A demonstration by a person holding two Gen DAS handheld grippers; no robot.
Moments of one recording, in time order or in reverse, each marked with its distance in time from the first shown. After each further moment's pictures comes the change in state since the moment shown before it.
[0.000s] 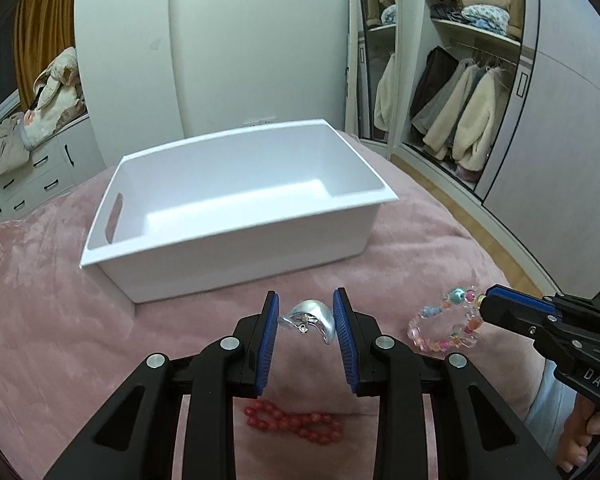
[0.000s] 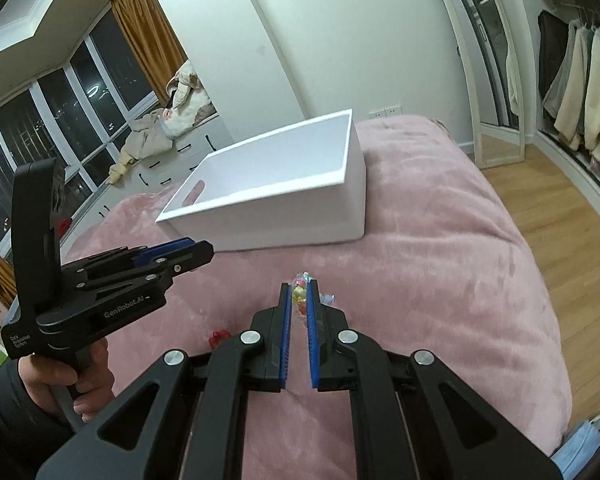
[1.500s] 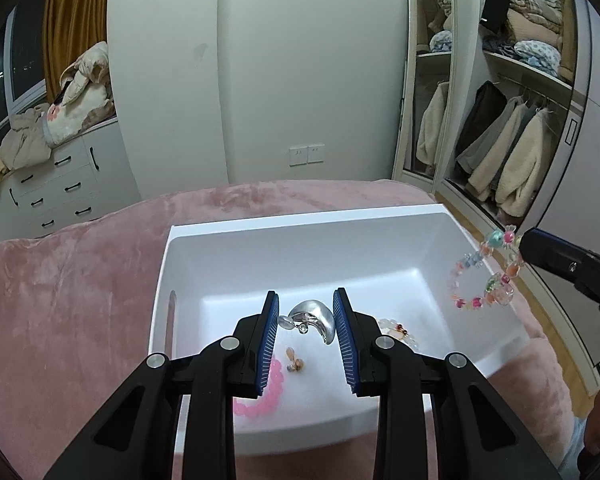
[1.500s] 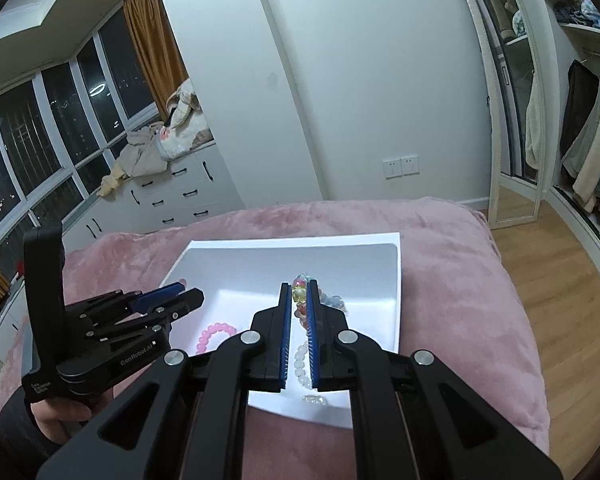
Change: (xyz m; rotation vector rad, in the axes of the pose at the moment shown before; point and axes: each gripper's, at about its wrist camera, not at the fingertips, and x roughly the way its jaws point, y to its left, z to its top) left arm 0.075 0.106 0.102 -0.090 -0.054 0.097; right arm 0.117 0.024 0.146 -0.088 -0.068 -0.027
